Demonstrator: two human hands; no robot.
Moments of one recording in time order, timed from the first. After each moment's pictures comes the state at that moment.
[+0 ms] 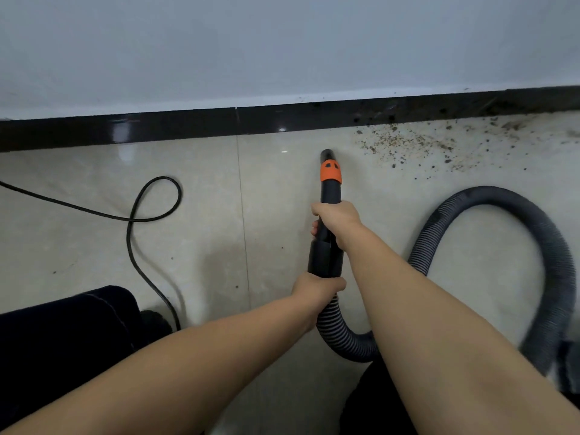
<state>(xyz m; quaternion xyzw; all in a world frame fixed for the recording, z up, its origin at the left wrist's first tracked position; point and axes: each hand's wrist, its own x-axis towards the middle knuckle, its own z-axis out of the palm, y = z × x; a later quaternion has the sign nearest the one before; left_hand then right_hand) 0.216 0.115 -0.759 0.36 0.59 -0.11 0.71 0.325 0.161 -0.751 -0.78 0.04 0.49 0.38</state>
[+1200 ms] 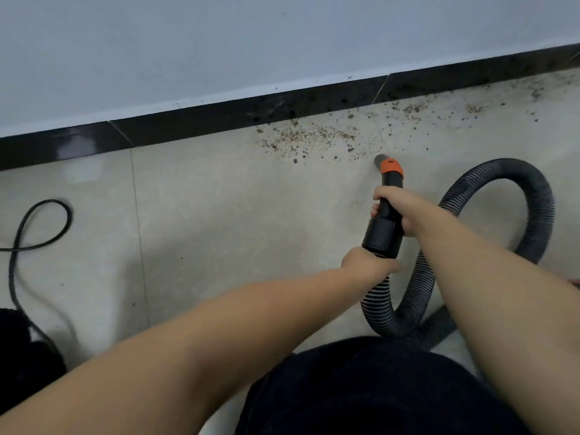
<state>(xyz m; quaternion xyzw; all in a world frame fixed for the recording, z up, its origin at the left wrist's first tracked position) 0.428 -0.029 -0.721 0.50 0.45 -0.18 0.72 0.559 -0.032 -0.725 -0.74 0.17 0.46 0.46</state>
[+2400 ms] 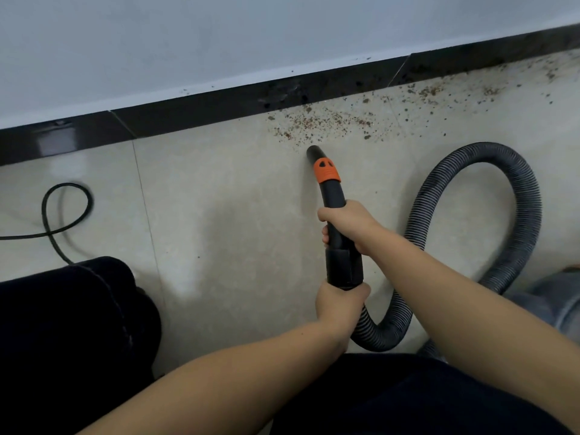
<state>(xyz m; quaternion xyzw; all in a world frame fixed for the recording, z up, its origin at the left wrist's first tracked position) 0.340 -0.017 -0.747 0.38 0.58 -0.08 0.72 0.454 0.031 -0.743 -0.78 0.03 0.50 0.37</state>
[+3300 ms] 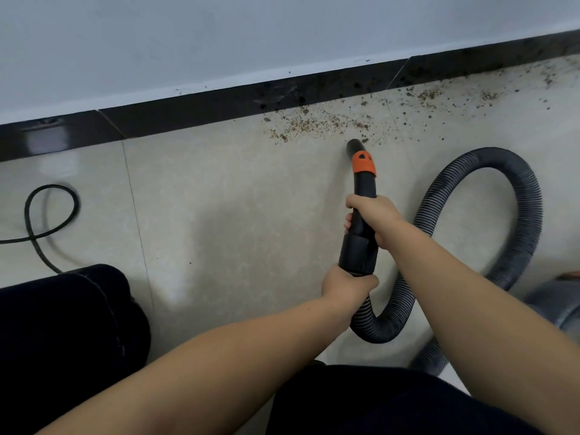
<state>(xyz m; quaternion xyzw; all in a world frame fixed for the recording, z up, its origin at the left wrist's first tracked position) 0.375 -0.001 -0.758 0.42 0.52 -0.14 0.73 0.495 0.022 -0.743 -0.78 0.13 0.44 0.43</state>
